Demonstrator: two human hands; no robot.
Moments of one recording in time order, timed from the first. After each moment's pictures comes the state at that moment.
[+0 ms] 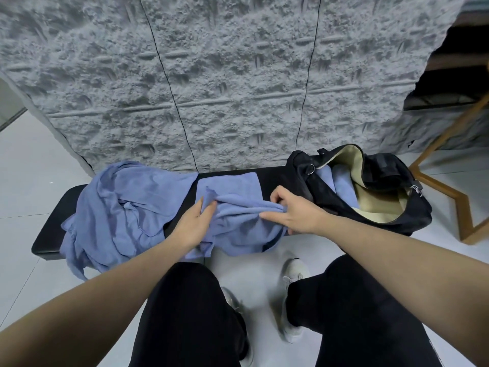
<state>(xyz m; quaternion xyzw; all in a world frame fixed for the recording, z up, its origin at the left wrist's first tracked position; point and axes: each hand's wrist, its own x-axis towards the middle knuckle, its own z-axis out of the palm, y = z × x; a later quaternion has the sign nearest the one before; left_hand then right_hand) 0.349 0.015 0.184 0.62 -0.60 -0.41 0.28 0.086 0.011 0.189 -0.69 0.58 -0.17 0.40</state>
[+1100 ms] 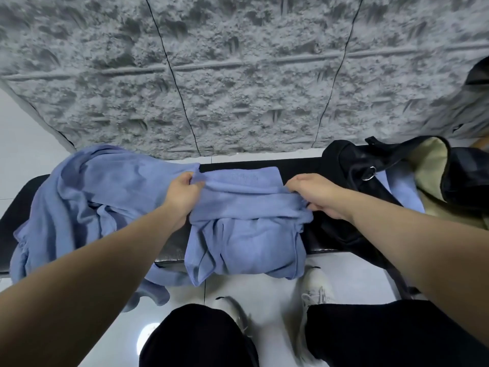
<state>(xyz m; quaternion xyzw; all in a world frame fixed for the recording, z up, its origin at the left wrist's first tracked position) 0.389 -0.154 0.090 0.71 -0.46 -0.42 0.33 0.106 -0.140 0.113 -0.48 0.69 -0.18 0.52</state>
